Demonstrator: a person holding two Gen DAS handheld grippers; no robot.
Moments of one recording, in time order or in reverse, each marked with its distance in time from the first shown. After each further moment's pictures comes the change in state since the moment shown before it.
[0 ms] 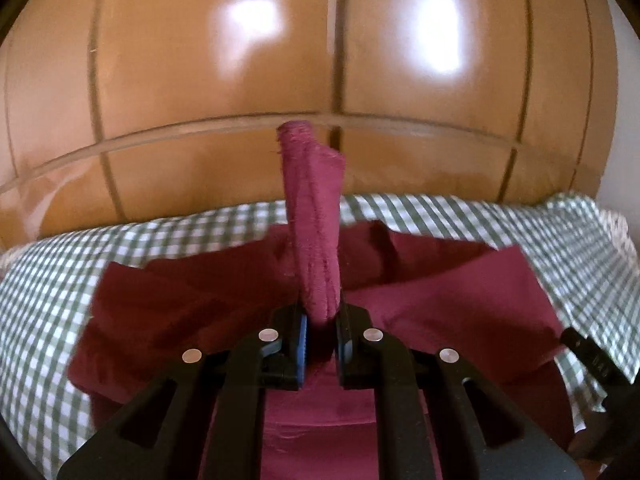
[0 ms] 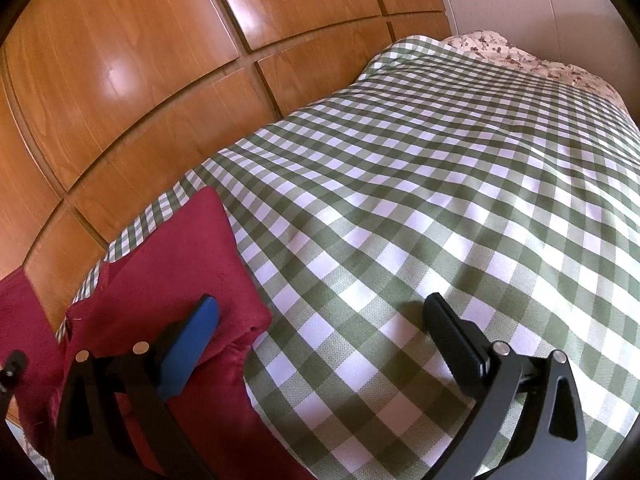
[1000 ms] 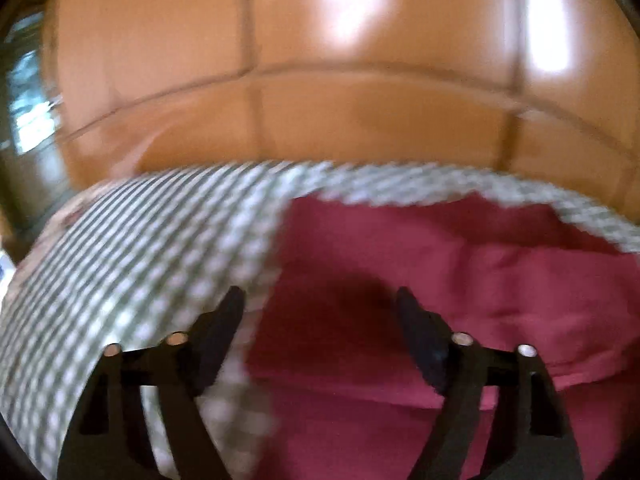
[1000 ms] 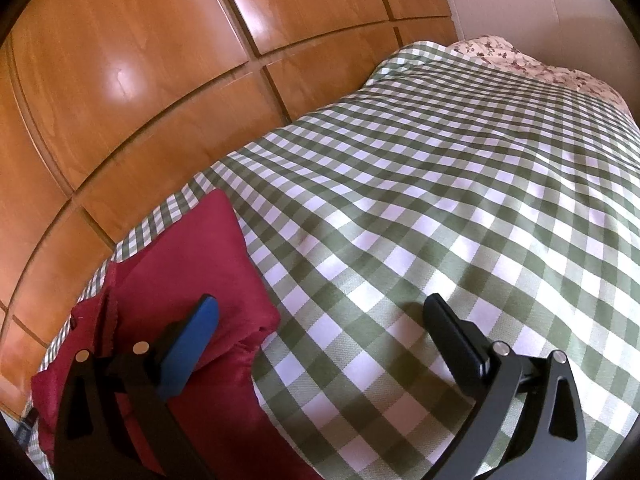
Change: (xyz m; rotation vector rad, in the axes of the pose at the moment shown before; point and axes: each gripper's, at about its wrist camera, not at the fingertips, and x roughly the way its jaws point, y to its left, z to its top) left arm 0.009 0.158 -0.040 -0.199 0.133 0.385; right arm -0.003 0.006 0.002 -0.009 -0.014 0.022
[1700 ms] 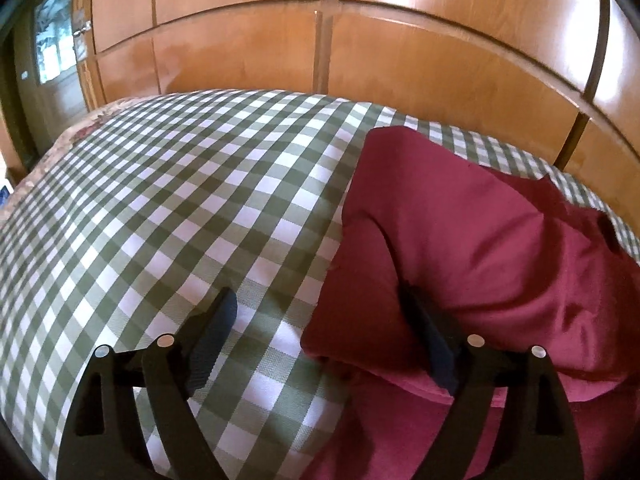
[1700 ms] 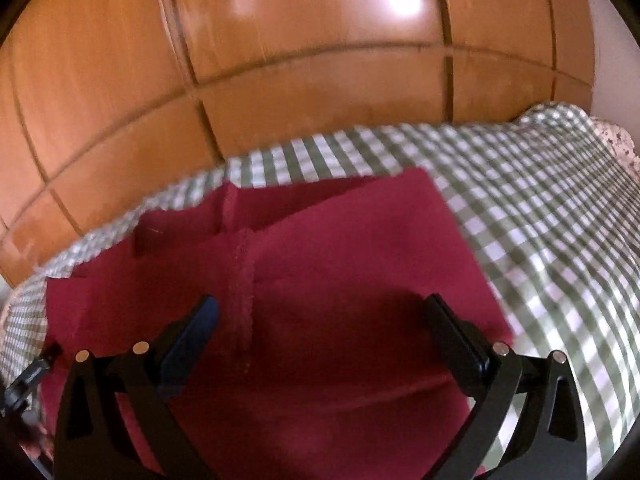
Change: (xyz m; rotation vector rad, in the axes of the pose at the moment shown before) left arm 0.026 0.037 -0.017 -0.154 0.125 -0.014; right arm 0.027 0.136 -0.017 -0.432 0.136 0.134
